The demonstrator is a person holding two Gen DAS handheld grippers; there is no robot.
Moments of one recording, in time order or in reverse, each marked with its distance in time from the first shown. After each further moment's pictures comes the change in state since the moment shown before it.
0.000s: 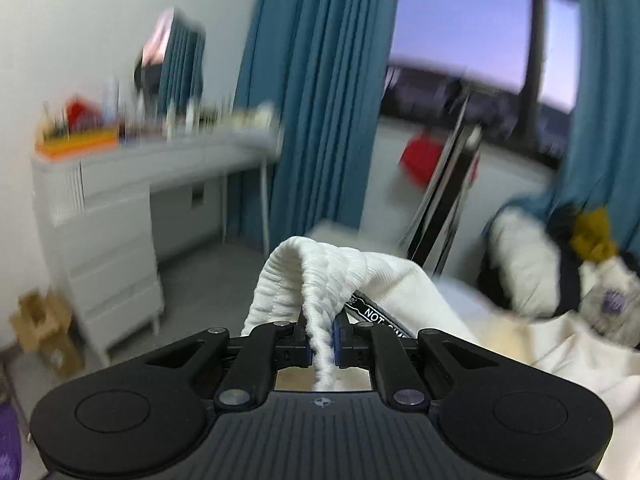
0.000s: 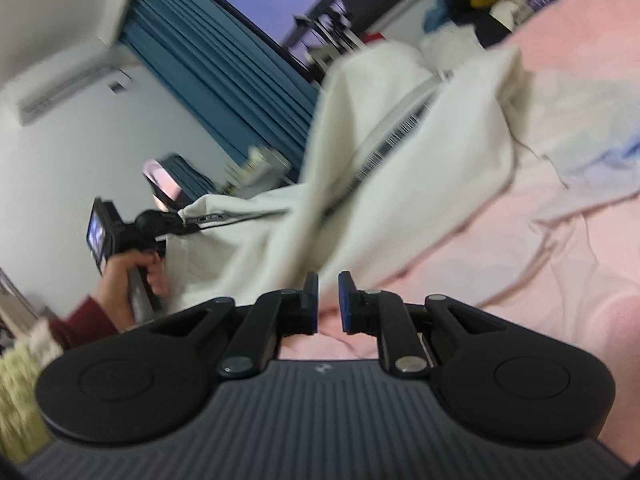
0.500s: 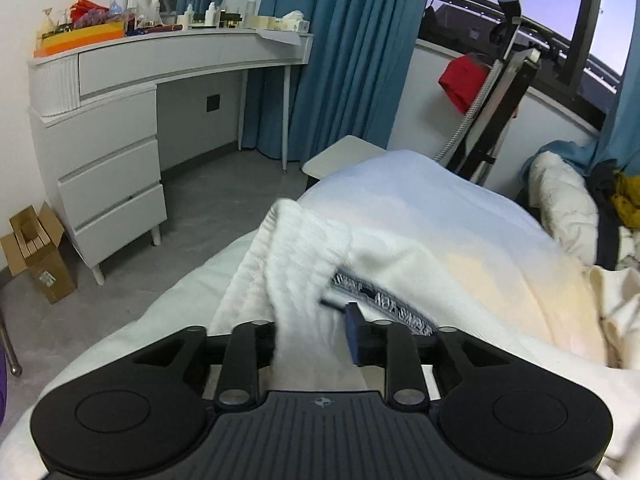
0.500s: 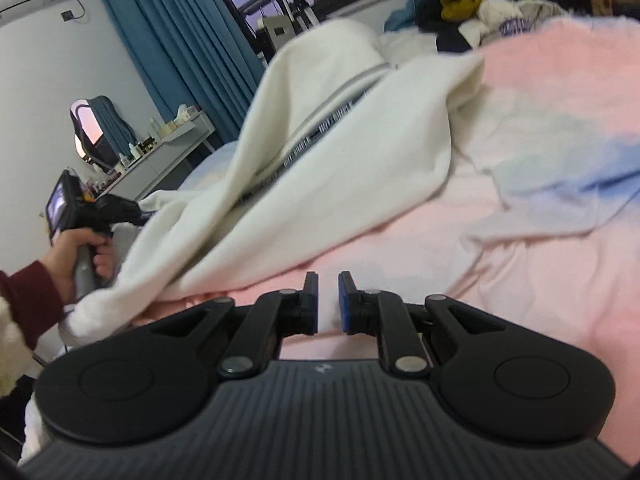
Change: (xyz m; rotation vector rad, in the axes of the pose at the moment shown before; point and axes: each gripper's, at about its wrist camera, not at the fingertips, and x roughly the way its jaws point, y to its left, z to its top) left arm 0.061 0.042 -0.050 -0.076 0.153 -0.019; right arm 0.020 -0.009 -0.002 -0.188 0.028 -0.254
